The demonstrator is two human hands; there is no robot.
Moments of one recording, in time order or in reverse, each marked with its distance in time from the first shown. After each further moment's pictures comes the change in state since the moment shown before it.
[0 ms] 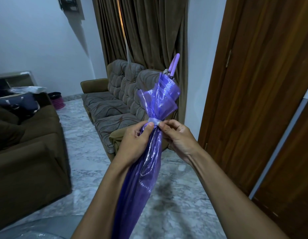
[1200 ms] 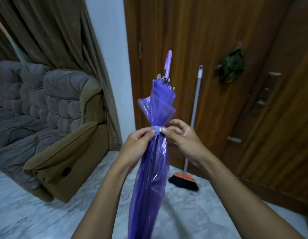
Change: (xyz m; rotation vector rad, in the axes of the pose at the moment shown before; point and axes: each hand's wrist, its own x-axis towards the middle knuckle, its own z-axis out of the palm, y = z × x) left_hand 0.018 -0.020 0.154 -0.330 -0.557 -0.306; right_hand -0.095 -0.056 -0.127 -0.342 0.521 -0.167
